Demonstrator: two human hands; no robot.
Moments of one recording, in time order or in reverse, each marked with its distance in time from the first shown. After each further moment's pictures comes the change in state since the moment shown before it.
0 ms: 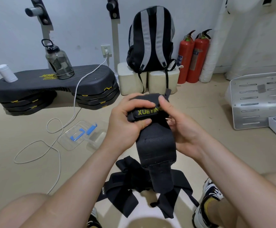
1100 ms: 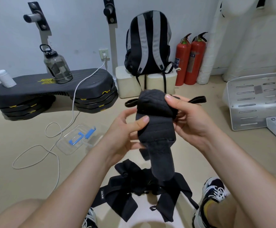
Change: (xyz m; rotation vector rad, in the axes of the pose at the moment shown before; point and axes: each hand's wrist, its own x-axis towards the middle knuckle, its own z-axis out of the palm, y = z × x) left_hand -0.003 0.019 0.000 -0.435 -0.109 -0.739; right_hand 0.004 -0.023 -0.020 0.049 0.061 -0.289
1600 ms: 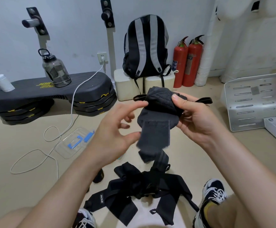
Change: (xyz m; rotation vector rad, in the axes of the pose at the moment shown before) left_hand -0.009 0.007 -0.021 0.818 0.037 0.704; right_hand 0.005 -0.009 -0.016 0.016 0.077 -0.054
